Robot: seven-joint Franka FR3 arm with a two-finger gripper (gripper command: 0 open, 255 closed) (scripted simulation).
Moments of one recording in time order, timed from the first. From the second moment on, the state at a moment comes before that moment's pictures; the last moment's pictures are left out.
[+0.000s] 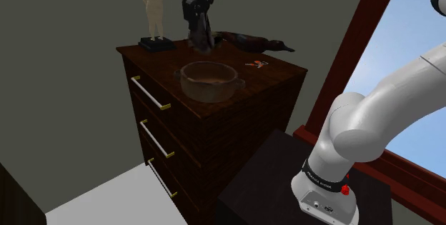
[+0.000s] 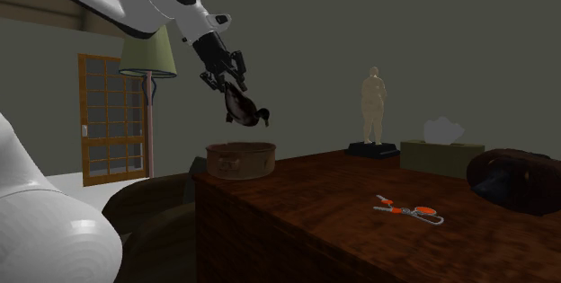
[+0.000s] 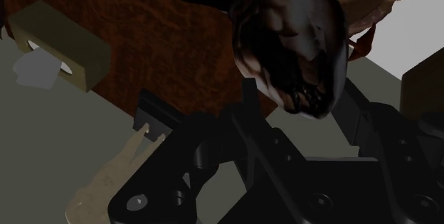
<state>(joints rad) 0.16 -0.50 0.34 -2.01 -0.31 1.81 0.18</state>
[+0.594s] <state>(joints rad) 0.17 -0.53 0.34 -2.15 -0.31 1.92 0.22</state>
